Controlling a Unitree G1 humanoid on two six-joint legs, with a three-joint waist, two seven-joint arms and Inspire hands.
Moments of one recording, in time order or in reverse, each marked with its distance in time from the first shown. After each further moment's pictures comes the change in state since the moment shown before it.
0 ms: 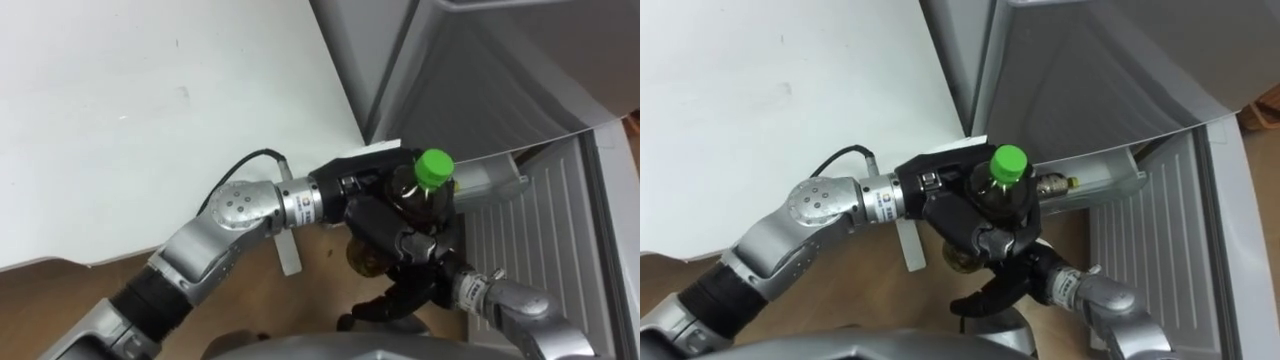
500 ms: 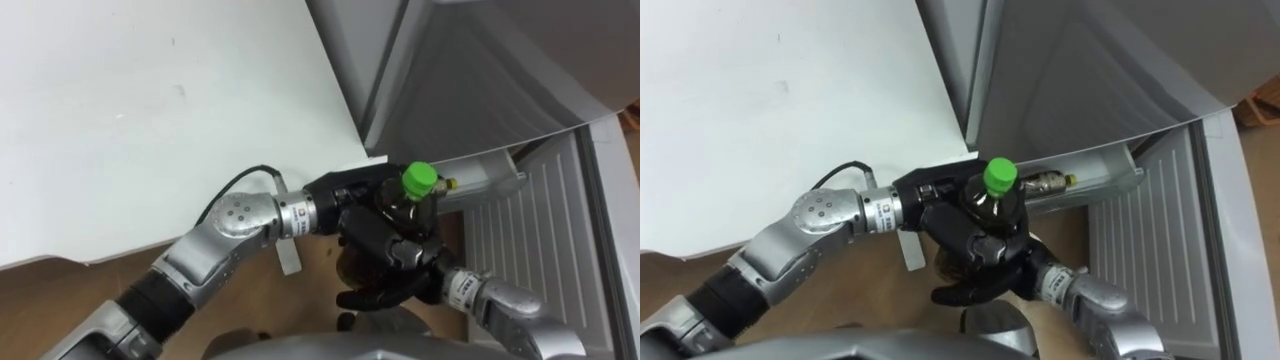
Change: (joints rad) left arm 0.000 0.001 -0.030 0.122 0.001 -0.020 0.009; right arm -0.006 0.024 0.037 0.003 0.247 0.000 0.021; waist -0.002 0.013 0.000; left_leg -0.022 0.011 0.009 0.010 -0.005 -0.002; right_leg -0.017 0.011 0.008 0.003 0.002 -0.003
